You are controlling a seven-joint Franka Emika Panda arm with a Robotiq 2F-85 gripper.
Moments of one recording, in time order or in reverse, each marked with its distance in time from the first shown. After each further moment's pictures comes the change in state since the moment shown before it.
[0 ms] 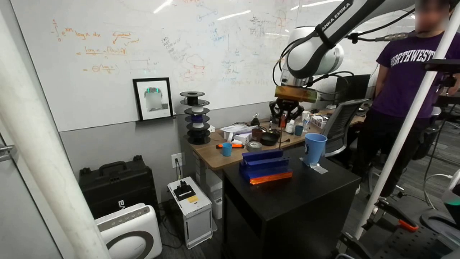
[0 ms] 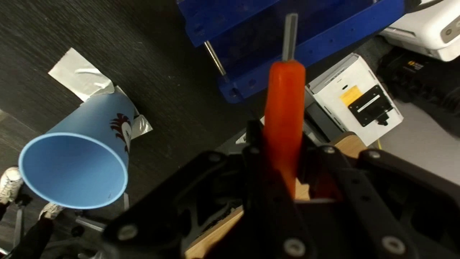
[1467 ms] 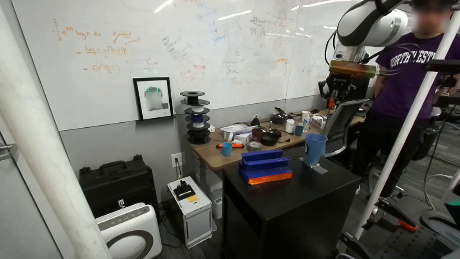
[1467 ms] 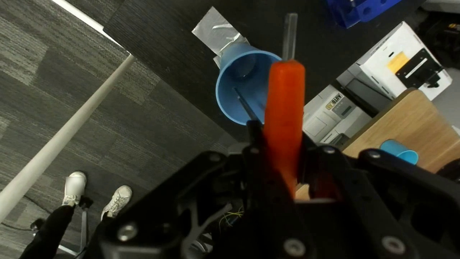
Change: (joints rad) arm -0.250 -0.265 -0.069 -0.107 0.038 -0.181 -0.228
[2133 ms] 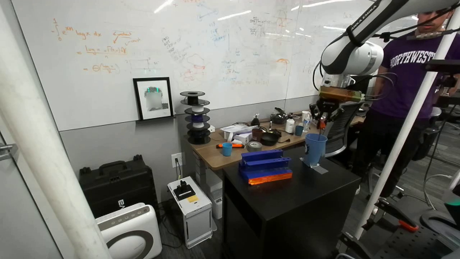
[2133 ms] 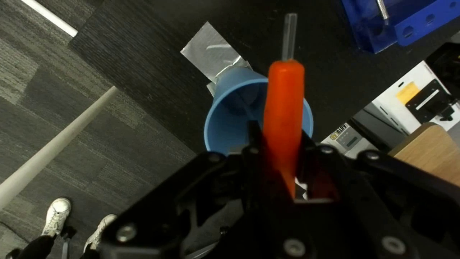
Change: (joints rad) arm 0.005 0.216 -0.001 0.023 0.095 0.112 -0.099
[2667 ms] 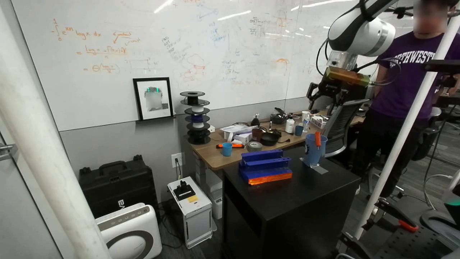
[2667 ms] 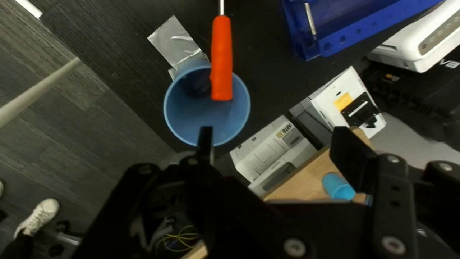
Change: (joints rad) arm 0.007 -0.152 0.003 -0.003 0.110 -0.080 -0.208
